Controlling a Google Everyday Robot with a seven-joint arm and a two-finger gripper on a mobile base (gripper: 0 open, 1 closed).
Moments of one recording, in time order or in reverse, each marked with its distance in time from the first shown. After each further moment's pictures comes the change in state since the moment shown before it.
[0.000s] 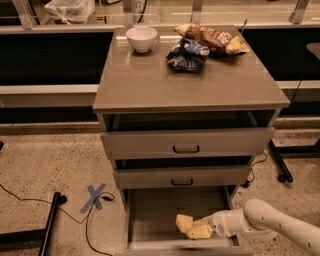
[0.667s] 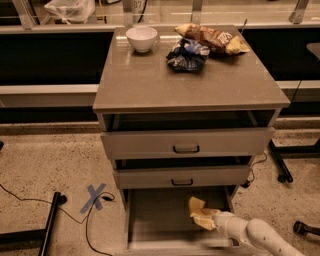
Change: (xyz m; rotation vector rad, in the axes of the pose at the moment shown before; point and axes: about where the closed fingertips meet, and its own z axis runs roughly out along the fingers) arm -0.004 -0.115 0.011 0.317 -0.327 -0.092
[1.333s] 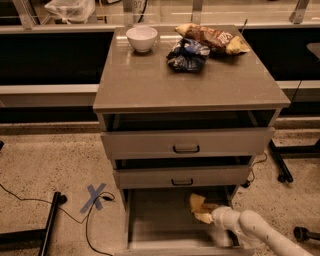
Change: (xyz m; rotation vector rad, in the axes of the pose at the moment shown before) arm 0.018 -0.057 0.039 0.090 0.056 -0.083
